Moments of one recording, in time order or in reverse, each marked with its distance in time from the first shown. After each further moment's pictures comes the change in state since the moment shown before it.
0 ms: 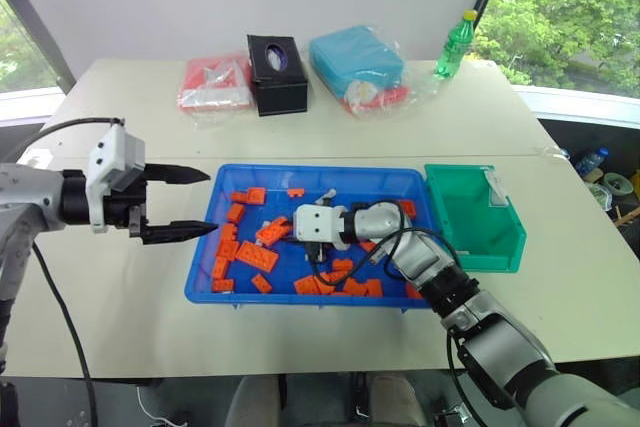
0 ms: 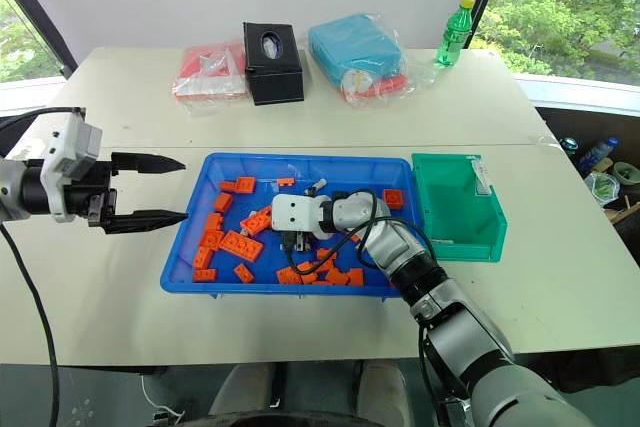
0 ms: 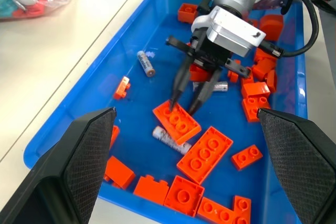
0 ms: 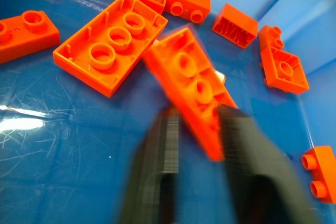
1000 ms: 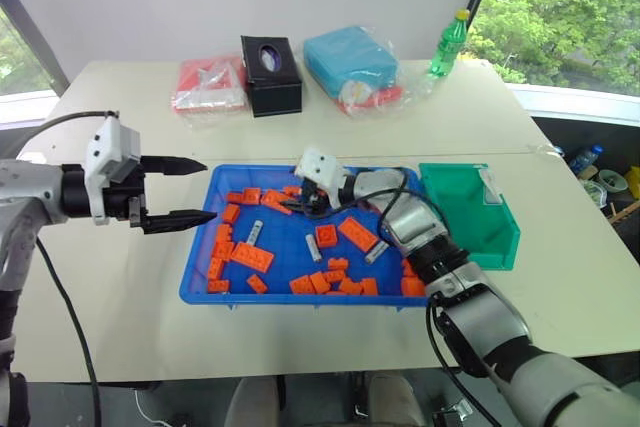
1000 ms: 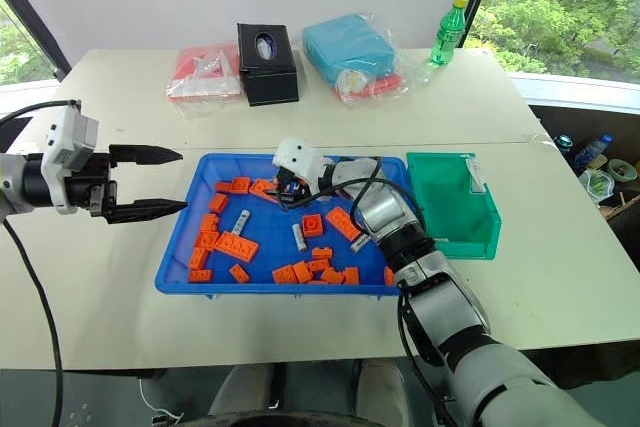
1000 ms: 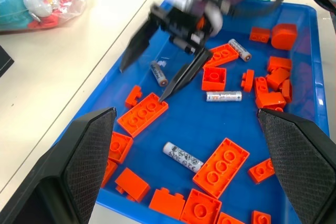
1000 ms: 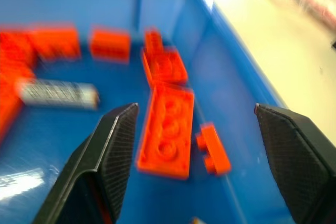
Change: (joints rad) left arm -0.043 -0.027 -0.015 0.078 0.022 -0.047 -0.006; right arm -0.162 0.086 -0.182 0.017 0.146 0.341 0.017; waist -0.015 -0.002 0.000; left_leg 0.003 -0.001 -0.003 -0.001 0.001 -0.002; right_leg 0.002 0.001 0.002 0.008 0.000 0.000
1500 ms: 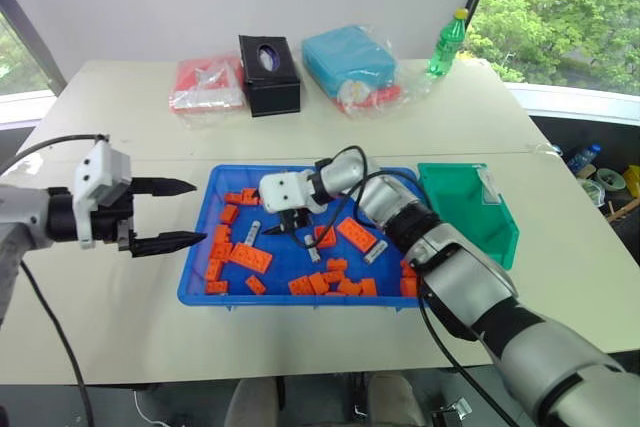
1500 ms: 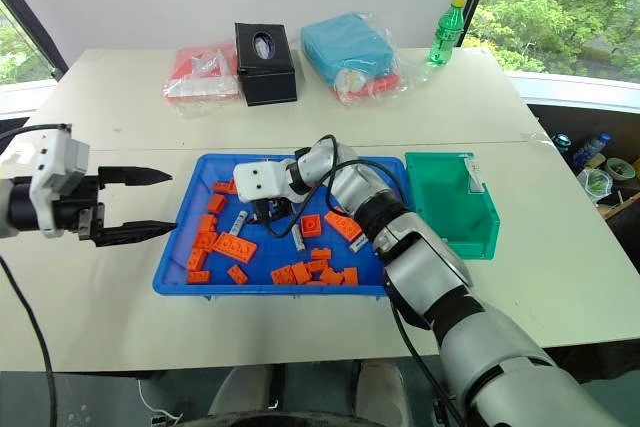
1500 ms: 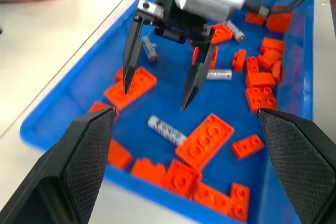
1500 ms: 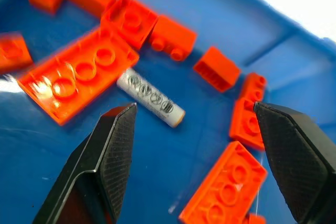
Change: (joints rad) left arm 0.217 0.027 0.146 -0.123 -0.025 0.037 0.024; right arm -0.291 0.079 0.235 0.568 -0.224 -0.635 0.128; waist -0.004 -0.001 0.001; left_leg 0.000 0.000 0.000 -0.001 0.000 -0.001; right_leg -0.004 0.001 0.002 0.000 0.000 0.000
